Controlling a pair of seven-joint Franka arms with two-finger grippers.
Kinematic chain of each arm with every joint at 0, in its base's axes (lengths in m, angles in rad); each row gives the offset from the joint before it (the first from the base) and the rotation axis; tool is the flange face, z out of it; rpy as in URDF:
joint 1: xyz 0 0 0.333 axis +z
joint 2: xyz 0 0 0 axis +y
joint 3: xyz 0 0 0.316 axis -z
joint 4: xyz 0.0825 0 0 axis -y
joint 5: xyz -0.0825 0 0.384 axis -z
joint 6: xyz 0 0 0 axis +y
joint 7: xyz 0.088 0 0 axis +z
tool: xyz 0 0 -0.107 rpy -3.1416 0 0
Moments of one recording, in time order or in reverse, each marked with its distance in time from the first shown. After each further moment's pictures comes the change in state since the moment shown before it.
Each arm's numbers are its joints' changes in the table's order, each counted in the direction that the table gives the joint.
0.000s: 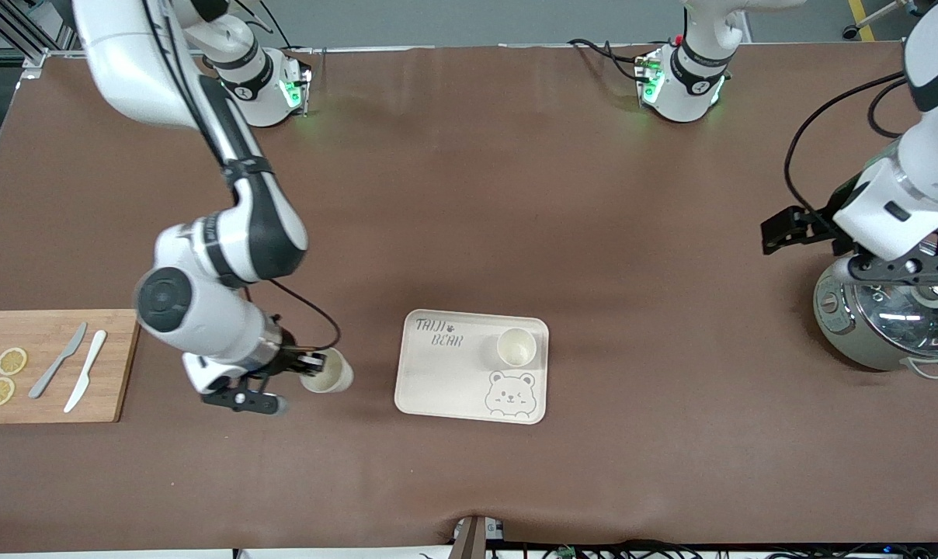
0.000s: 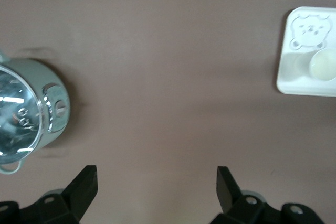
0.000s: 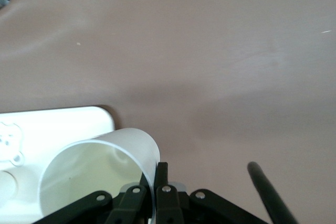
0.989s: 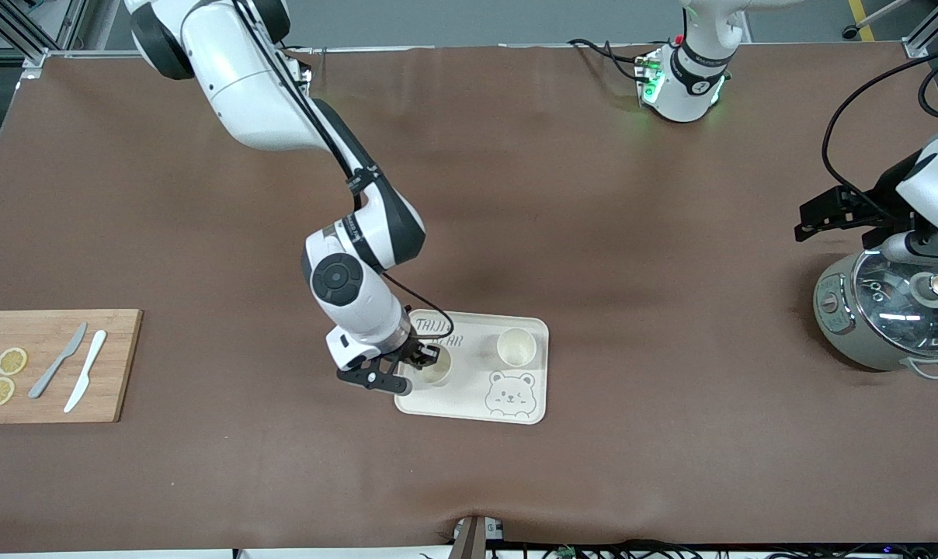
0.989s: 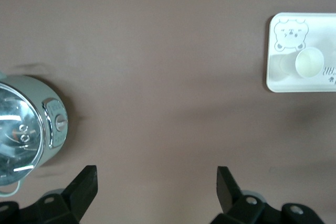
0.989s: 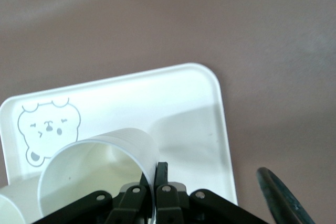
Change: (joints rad) left arm 0.048 -0.056 -0.032 -0.057 0.092 -0.075 -0.147; right arm 0.214 0.160 0.001 0.041 0.000 -0.205 -0.252
